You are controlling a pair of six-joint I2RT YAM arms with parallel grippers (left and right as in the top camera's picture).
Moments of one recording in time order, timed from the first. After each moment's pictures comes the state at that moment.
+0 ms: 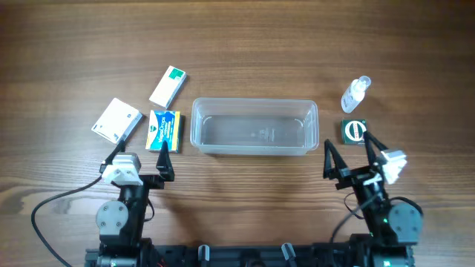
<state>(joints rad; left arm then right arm) -0.03 0.01 0.01 -0.07 0.04 -0.14 -0.01 0.01 0.08 -0.01 -0.28 0.27</state>
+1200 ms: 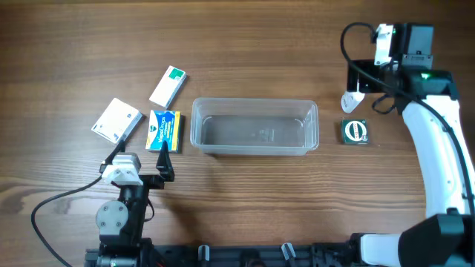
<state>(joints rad) -0.03 0.01 0.01 -0.07 0.04 -0.14 -0.04 1.54 1.35 -0.77 0.09 -0.11</state>
